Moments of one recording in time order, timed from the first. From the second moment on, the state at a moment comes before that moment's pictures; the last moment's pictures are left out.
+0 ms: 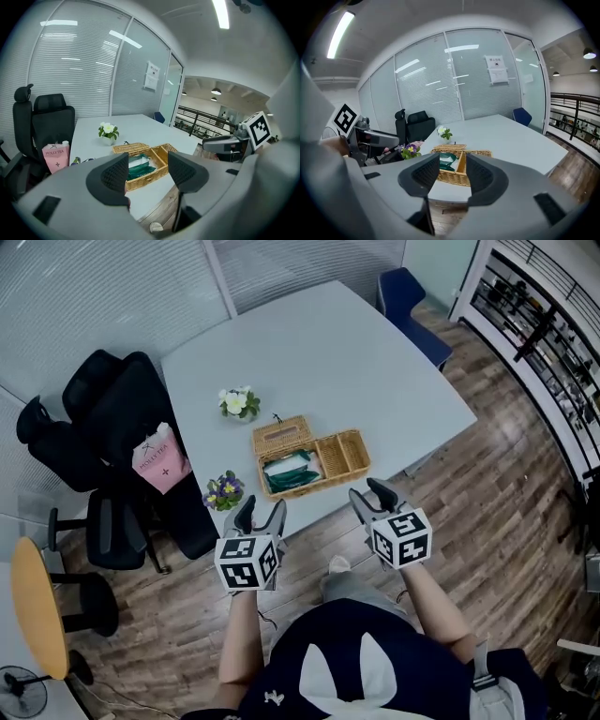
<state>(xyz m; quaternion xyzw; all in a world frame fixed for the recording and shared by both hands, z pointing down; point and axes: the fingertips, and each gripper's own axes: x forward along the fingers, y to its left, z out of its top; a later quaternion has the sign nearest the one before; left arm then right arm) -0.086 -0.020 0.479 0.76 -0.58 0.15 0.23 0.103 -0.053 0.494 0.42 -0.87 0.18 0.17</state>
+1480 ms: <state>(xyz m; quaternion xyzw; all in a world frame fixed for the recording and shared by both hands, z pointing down) -0.157 -0.179 0.541 0.72 -0.54 0.20 0.38 0.102 -0.142 0.632 0.42 -0.79 0.28 0.34</state>
